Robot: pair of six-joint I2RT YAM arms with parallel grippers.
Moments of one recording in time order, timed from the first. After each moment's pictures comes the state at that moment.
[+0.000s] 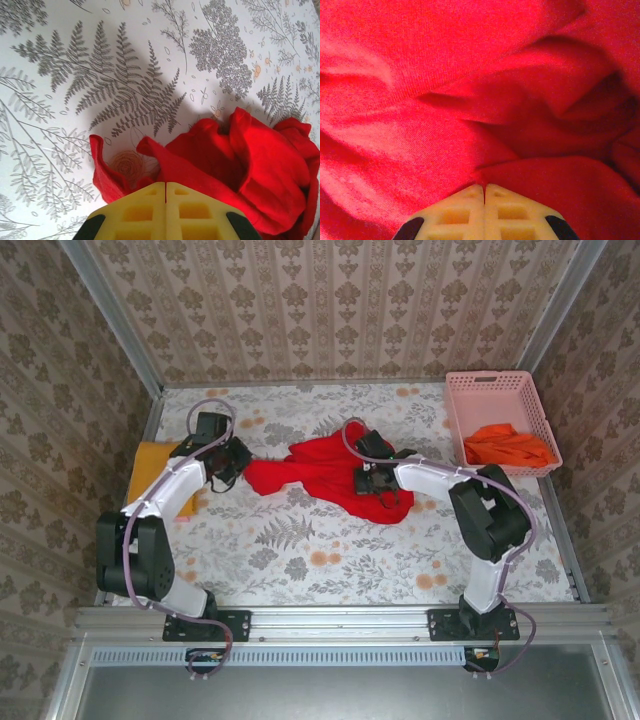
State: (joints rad) left arm -0.20 1.50 1.06 -0.51 0.16 -0.90; right arm 0.51 1.83 1.17 -0.42 0.05 0.42
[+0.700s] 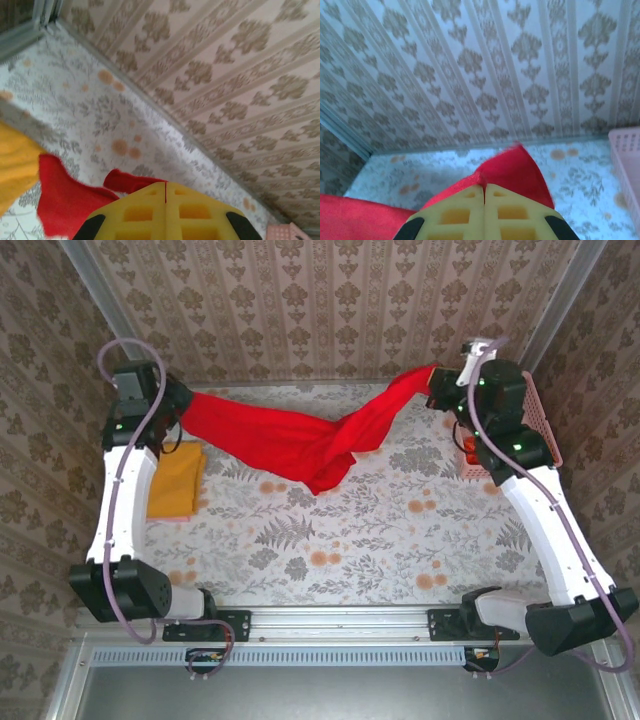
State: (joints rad) left arm 0.03 1.35 1.49 -0.60 0.09 -0.75; right arm 0.19 1.21 1.44 -0.41 -0.01 0.32
